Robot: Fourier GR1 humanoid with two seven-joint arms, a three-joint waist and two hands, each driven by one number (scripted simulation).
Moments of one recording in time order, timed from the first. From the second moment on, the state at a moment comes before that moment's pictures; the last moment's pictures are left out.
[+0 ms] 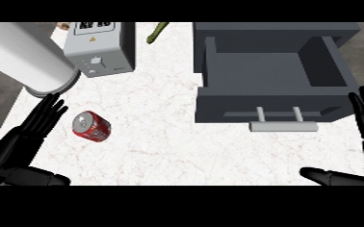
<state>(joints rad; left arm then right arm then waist) 0.07 0.24 0.28 -1.57 0.20 -0.51 -0.02 0.14 -0.10 -0.18 -2.11 -0.10 0.03 0.16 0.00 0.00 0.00</state>
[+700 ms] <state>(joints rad) -0.03 0.25 0.29 -1.16 0.02 -0.47 -0.32 0.15 -0.10 -0.23 -2.17 -0.13 0.06 0.22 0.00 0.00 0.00</state>
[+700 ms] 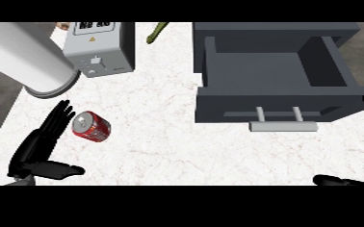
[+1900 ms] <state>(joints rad) -0.41 0.31 0.29 -0.37 -0.12 -0.35 -0.71 0.14 -0.09 -0.27 -2.24 -0.13 0.10 0.29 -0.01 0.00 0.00</state>
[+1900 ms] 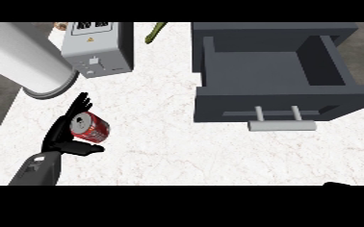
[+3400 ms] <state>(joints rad) -0.65 0.08 0.36 -0.29 -0.02 -0.11 -0.71 0.06 -0.10 -0.28 -2.24 -0.08 0.07 0.32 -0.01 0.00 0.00</state>
